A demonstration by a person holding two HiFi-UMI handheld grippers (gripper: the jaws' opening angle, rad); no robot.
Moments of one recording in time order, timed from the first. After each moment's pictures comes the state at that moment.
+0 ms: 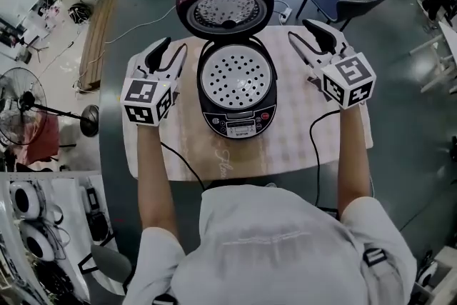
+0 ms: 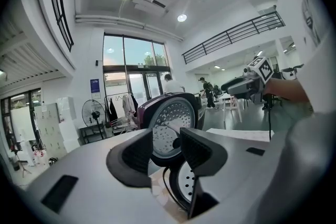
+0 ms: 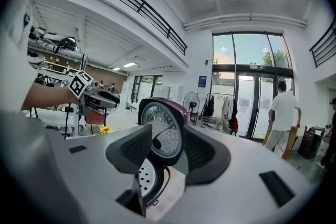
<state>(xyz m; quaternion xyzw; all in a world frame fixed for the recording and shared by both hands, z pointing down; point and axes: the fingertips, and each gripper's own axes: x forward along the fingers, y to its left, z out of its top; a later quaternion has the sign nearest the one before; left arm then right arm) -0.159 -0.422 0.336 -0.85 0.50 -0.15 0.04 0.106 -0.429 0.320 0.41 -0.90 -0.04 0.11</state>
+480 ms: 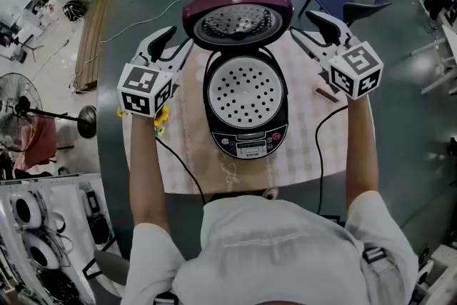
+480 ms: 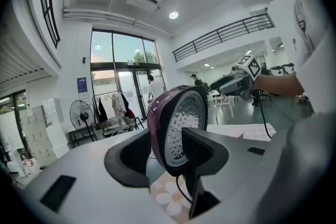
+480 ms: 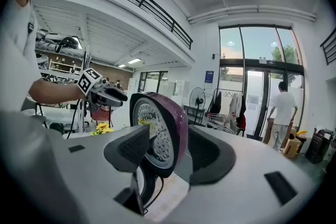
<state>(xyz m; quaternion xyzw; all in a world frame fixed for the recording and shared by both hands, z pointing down) -0.167 -0.500 0.340 -0.88 0.44 -0.18 0.04 0.077 -0.505 0.325 0.37 -0.92 -0.03 0.14</state>
